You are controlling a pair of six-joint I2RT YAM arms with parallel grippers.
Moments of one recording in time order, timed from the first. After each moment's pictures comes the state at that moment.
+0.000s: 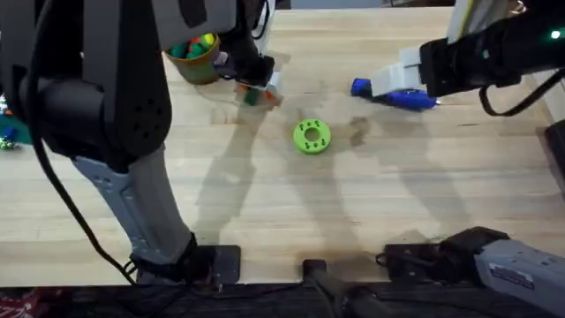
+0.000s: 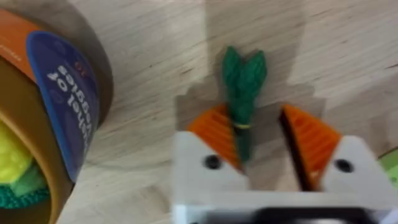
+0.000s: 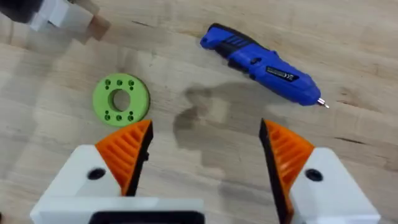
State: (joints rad) left arm -0.27 2.05 1.51 -0.84 0.06 0.05; right arm 0.32 1.20 1.25 -1.08 0.05 0.11
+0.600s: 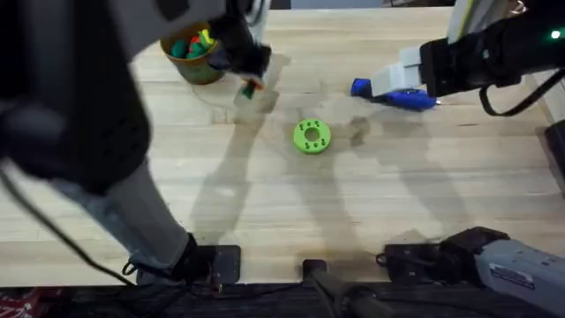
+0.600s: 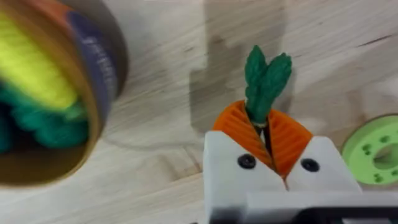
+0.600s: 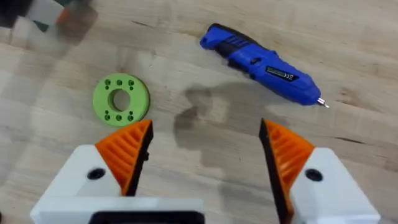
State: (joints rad) left arm -0.27 1.94 1.53 -0.92 0.05 0.06; right arm 0.32 1.20 1.25 -1.08 0.05 0.11
